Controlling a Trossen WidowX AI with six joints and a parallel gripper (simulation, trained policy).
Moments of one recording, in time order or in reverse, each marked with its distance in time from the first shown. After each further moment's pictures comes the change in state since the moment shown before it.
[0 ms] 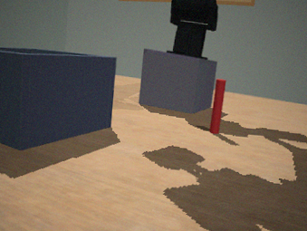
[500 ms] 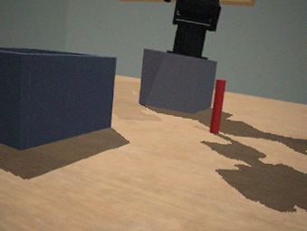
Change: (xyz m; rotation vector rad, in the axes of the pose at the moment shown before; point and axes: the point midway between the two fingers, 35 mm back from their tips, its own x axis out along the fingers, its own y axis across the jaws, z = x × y) arm 0.041 0.022 -0.077 0.223 0.230 -0.193
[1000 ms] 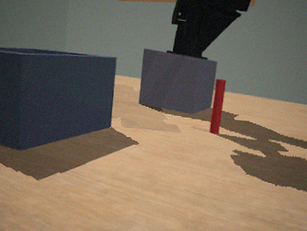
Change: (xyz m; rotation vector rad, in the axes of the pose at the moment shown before) arm 0.059 0.014 -0.046 0.179 0.079 -0.133
